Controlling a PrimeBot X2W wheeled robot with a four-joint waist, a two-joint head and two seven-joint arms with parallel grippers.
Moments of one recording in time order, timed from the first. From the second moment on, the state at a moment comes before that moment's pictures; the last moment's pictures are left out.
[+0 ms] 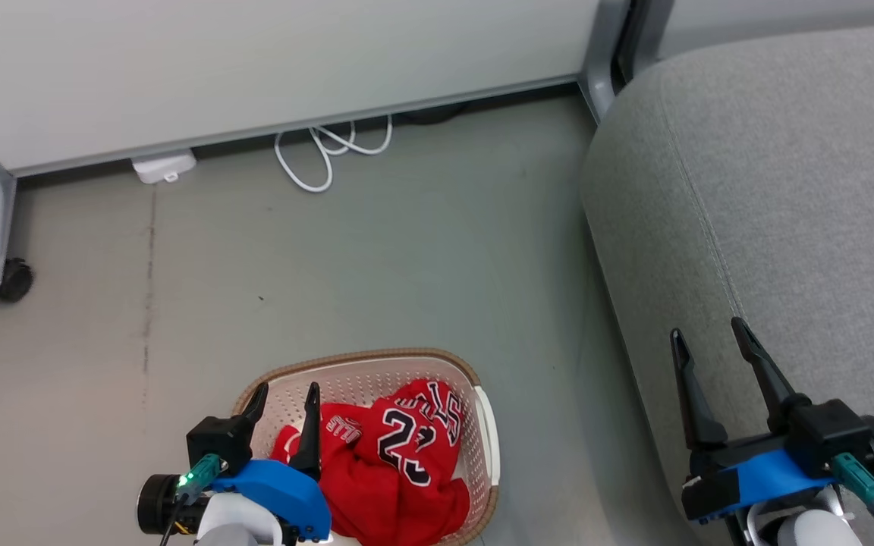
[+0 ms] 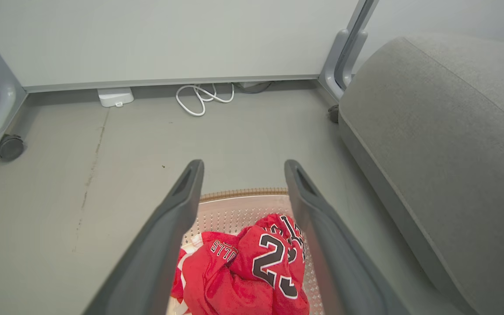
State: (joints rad) left arm -0.23 0.05 -0.21 0.68 -0.26 -0.07 -0.26; right arm -0.09 -0.05 -0.01 0.17 0.02 0.13 -0.25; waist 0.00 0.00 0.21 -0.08
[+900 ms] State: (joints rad) left arm -0.51 0.09 -0.18 1.13 -0.30 0.00 -0.16; right arm -0.23 -0.05 0.14 0.10 0.10 0.13 -0.26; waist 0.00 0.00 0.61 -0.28
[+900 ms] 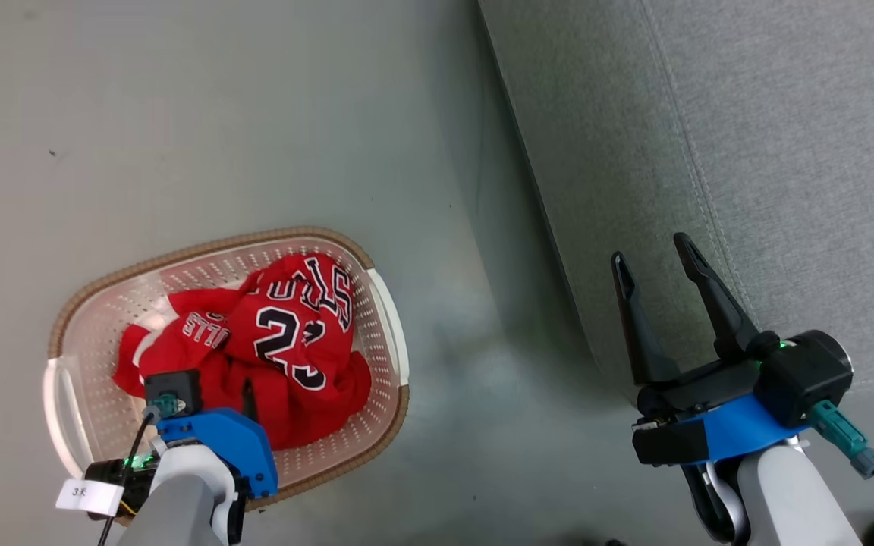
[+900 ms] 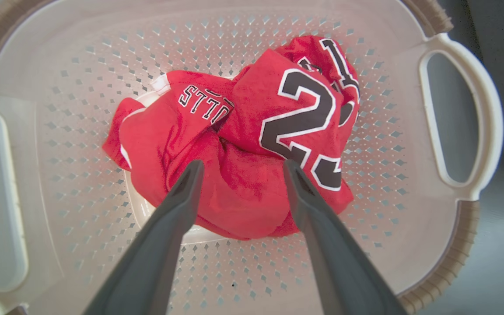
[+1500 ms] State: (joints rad) left arm -0.60 0.13 -0.12 1.22 -0.38 0.06 -0.14; right arm -0.26 -0.05 0.18 0.06 0.17 0.13 -0.26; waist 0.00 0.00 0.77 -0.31
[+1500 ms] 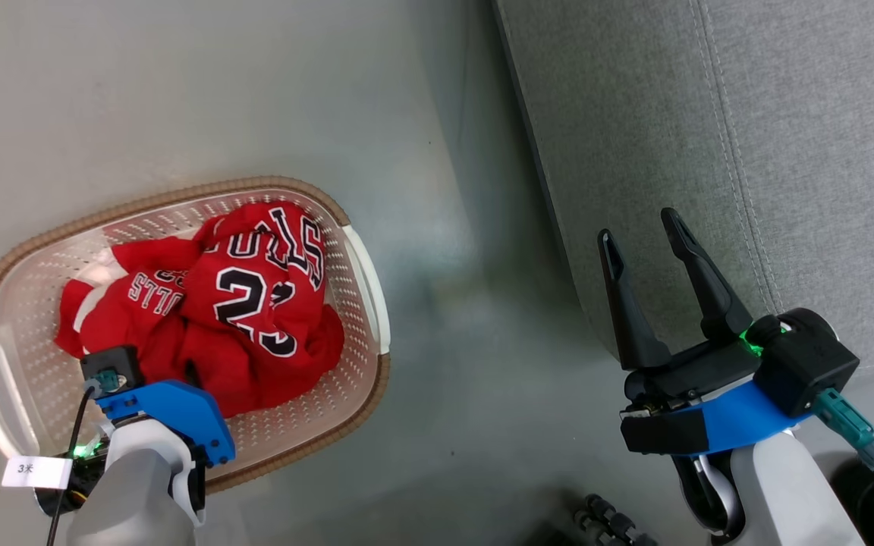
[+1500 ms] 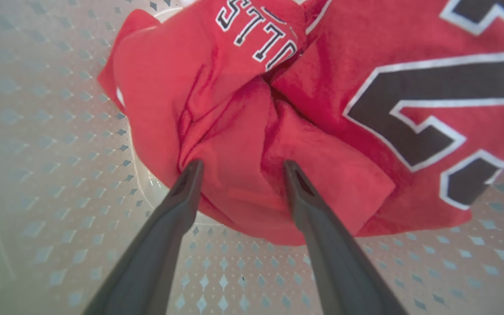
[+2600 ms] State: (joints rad) left arm -0.68 0.15 -0.13 1.27 -0.42 0.10 -0.13; right arm -0.28 -0.05 0.20 0.05 0.19 0.13 -0.26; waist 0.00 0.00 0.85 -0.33
